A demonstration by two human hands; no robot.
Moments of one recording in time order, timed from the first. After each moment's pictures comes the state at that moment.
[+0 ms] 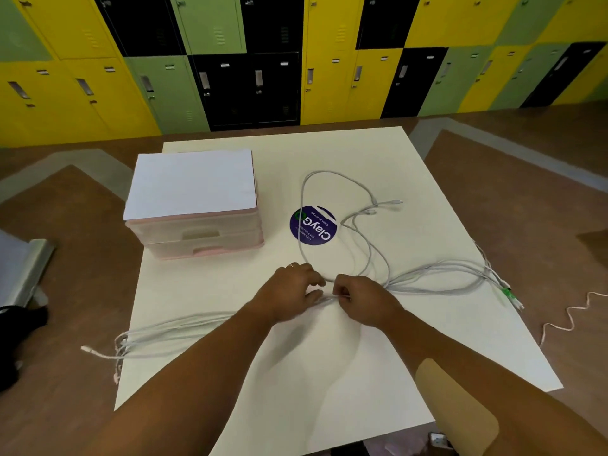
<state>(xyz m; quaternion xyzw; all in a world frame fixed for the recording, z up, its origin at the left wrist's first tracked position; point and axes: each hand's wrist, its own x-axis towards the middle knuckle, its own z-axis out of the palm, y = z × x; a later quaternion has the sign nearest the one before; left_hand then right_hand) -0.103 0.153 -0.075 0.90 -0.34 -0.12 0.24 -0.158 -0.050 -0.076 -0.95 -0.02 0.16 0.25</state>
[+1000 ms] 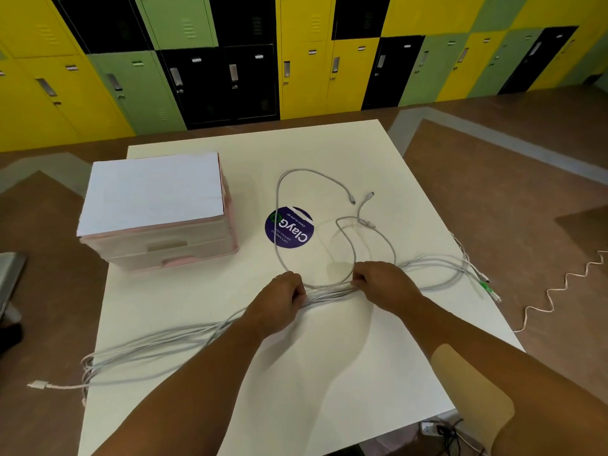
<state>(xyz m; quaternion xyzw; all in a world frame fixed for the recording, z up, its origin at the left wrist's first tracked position) -0.109 0.122 -0.096 0.90 -0.26 -0.16 0.32 -0.146 -0.132 -0.078 -0.98 0.02 0.14 0.14</state>
